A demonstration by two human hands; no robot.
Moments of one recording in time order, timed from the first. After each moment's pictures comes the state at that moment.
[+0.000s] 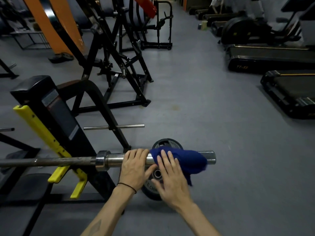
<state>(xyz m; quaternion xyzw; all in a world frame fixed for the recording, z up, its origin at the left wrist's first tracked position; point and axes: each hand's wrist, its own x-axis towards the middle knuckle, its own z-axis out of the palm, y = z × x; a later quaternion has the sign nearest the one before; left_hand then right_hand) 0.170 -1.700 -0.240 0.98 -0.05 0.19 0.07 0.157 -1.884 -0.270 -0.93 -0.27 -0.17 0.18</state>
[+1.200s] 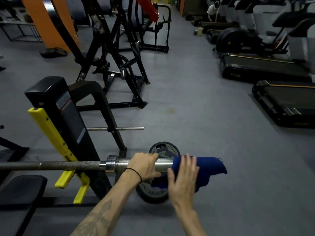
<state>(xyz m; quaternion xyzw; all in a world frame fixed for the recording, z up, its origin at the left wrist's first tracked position) 0.214 -1.675 -0.198 0.99 -0.14 -0.04 0.00 0.160 -1.845 -0.256 -0.93 0.00 -0.20 0.30</state>
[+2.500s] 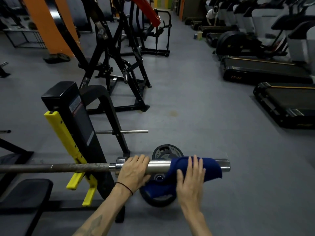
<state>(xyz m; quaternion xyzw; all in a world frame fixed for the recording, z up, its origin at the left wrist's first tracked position) 0.173 -1.621 -0.224 0.98 -0.16 0.15 0.00 0.157 -1.842 -0.260 -0.94 0.01 -0.22 0.26</state>
